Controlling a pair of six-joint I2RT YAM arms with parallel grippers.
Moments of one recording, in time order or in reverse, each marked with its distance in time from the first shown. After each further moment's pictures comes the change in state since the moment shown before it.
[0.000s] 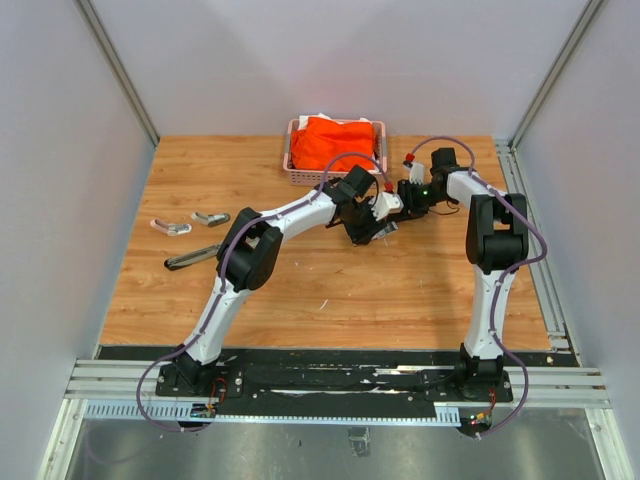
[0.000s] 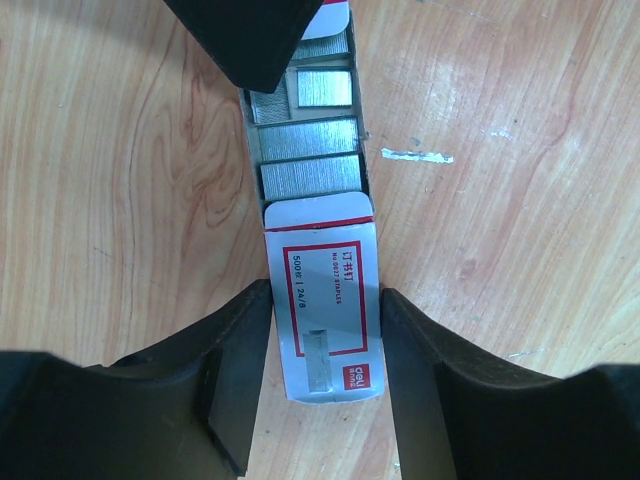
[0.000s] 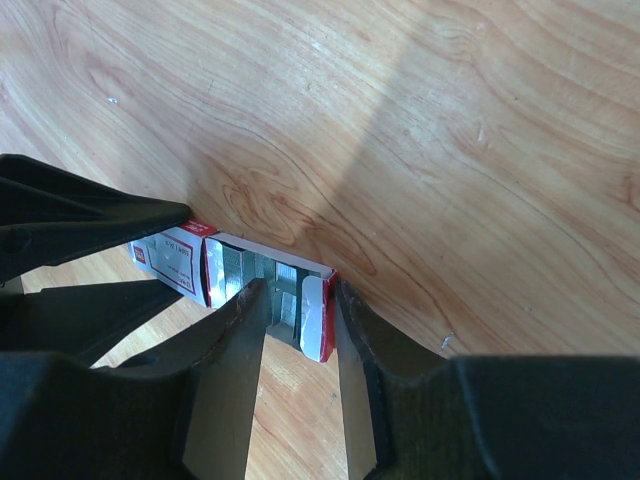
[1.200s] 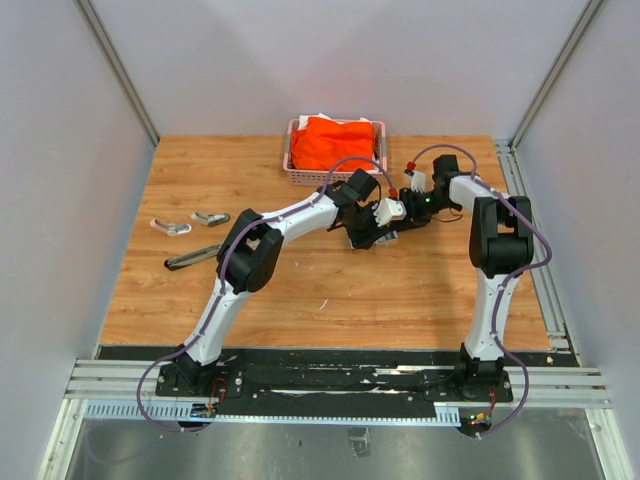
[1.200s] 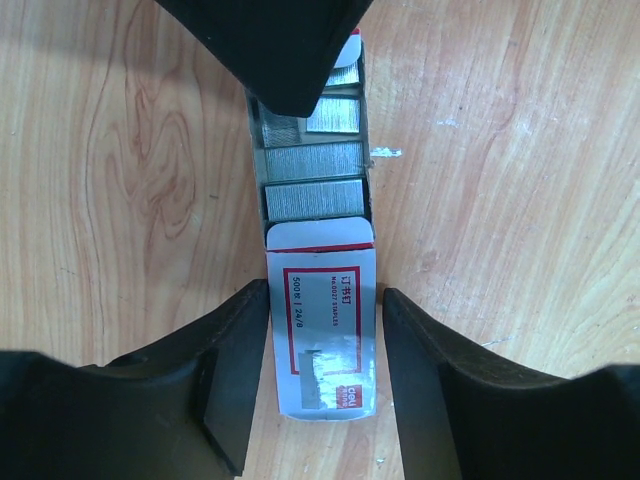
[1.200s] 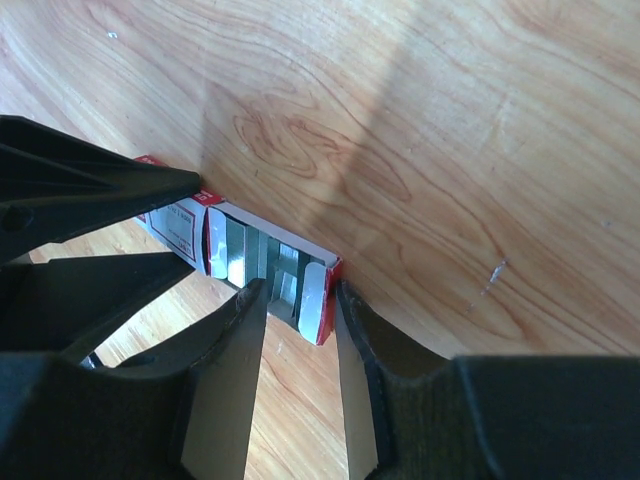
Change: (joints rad) left arm -0.021 -0.014 -0.021 -0.017 0.019 0.075; right arm -0.010 -0.054 -0.089 -0.045 -0.012 -0.020
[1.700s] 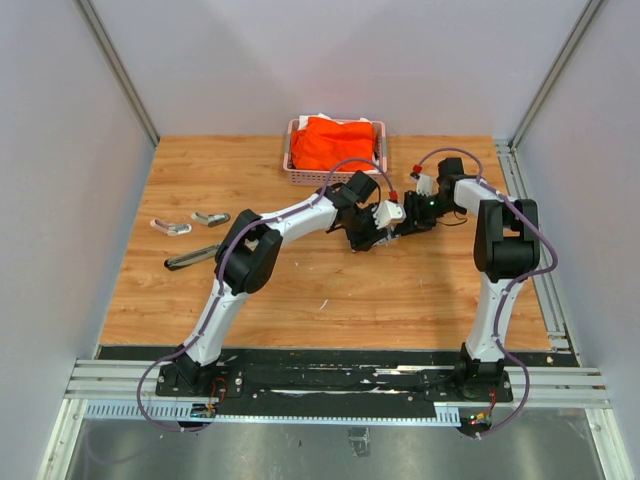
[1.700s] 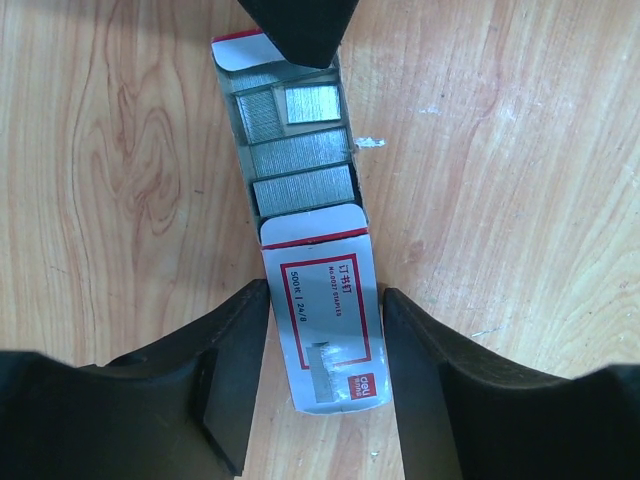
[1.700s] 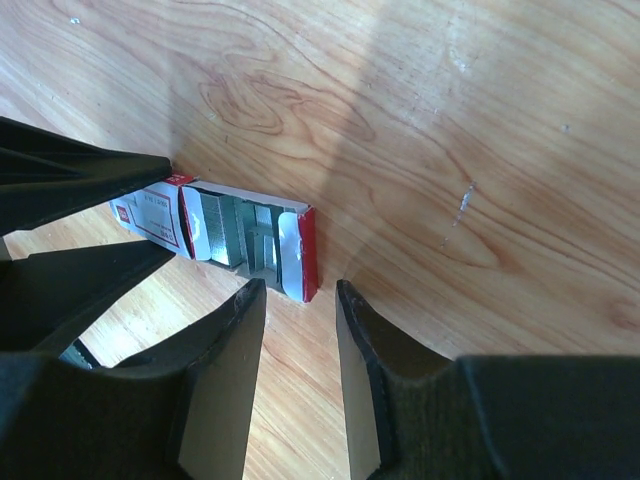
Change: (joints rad) left arm -0.003 -0.022 -0.039 0.014 0.000 0.023; right arm -0.017 -0.063 -0.078 0.014 0.063 0.036
